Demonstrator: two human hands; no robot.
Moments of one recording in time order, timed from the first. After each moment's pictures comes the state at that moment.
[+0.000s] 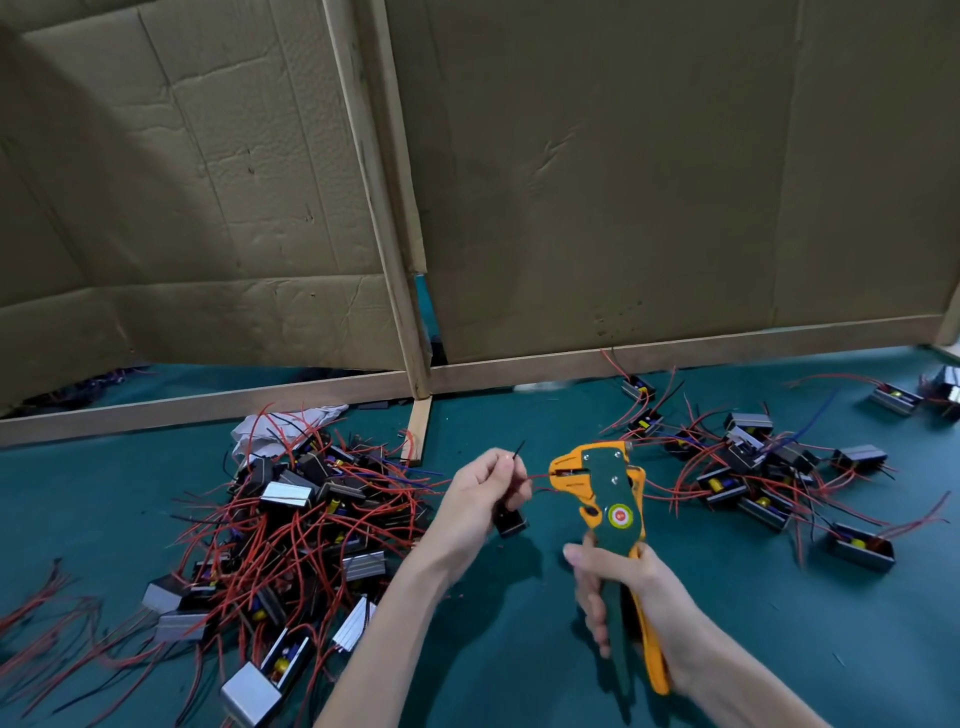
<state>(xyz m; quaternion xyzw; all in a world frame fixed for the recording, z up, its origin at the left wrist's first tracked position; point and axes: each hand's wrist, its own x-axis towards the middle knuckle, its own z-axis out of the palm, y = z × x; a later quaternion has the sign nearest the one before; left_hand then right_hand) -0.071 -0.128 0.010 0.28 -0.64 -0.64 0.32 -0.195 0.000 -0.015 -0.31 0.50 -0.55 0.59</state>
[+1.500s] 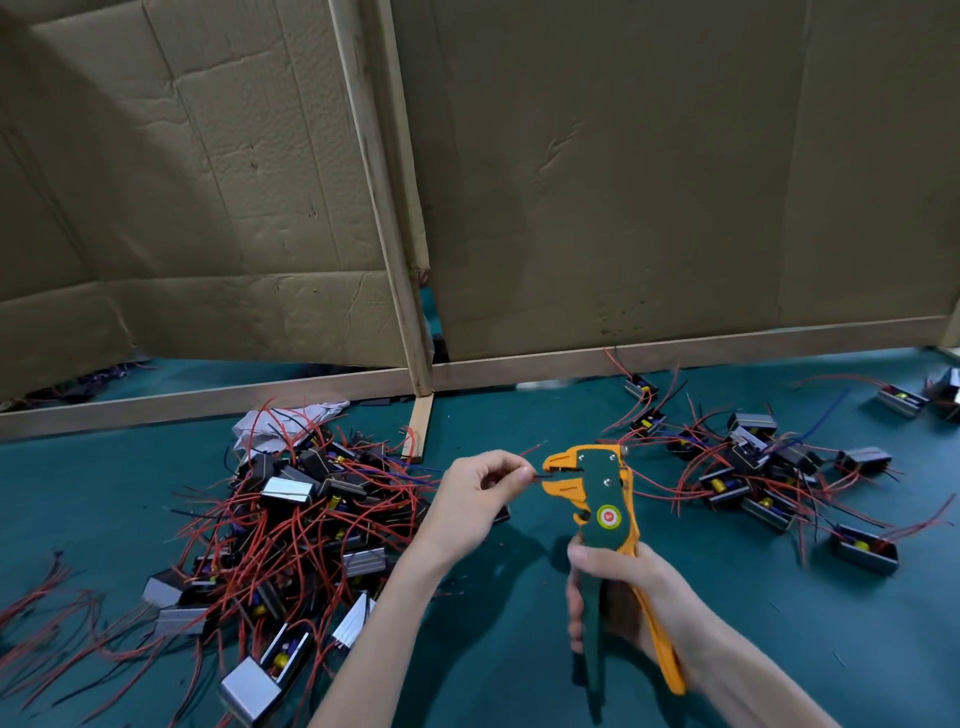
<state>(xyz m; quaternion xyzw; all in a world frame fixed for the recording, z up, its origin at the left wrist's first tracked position) -0.067 -0.139 0.005 0.32 -0.75 -0.49 0.31 -0.195 0.000 -0.011 -0.27 0.49 -0.54 0.62</state>
